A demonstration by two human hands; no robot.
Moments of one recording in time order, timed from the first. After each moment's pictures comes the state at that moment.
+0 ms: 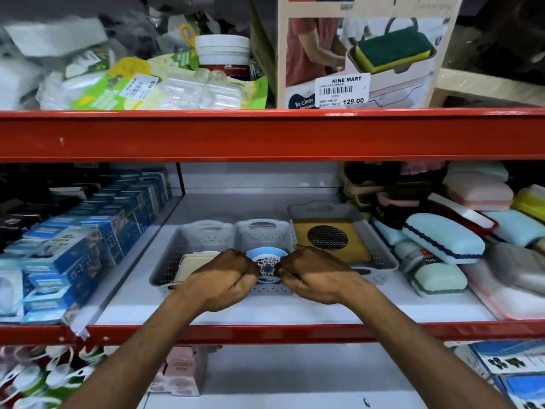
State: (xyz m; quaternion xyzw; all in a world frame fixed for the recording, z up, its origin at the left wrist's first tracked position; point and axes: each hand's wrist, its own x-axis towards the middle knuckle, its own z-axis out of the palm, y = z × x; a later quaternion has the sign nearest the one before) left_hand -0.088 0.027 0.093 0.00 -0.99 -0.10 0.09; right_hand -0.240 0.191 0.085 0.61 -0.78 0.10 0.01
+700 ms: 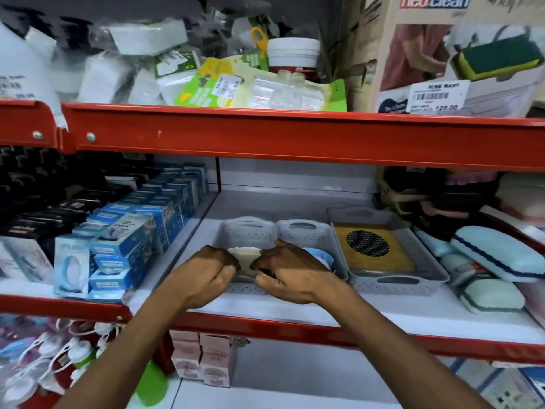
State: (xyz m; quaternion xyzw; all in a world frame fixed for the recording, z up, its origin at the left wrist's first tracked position) left_hand -0.006 -0.041 0.095 0.15 -0.97 -0.15 0.11; right_hand -0.158 0.106 0.099 0.67 -0.74 0.11 0.01
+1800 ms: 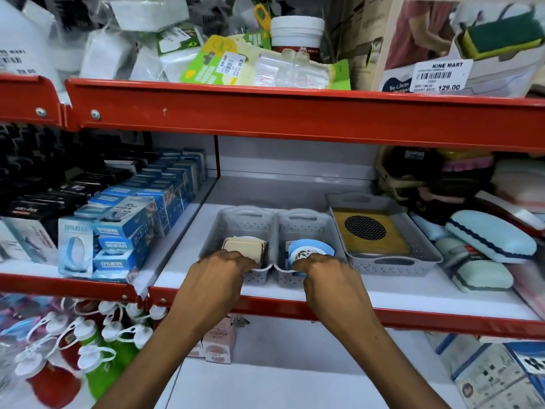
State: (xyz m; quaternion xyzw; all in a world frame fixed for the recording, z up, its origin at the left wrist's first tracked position) left_hand 0.015 0.021 0.080 0.21 -0.96 0.00 0.19; right_hand -0.116 0.168 0.098 0.43 -0.90 0.03 0.01
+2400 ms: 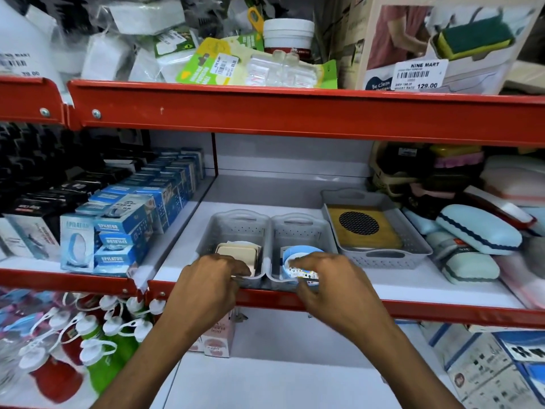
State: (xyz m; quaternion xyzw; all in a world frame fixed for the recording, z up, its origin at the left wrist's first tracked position) left_hand 0.032 0.036 0.084 0.24 -0.95 -0.06 0.17; right_hand -0.092 0.211 0.117 0.45 -0.87 0.19 0.03
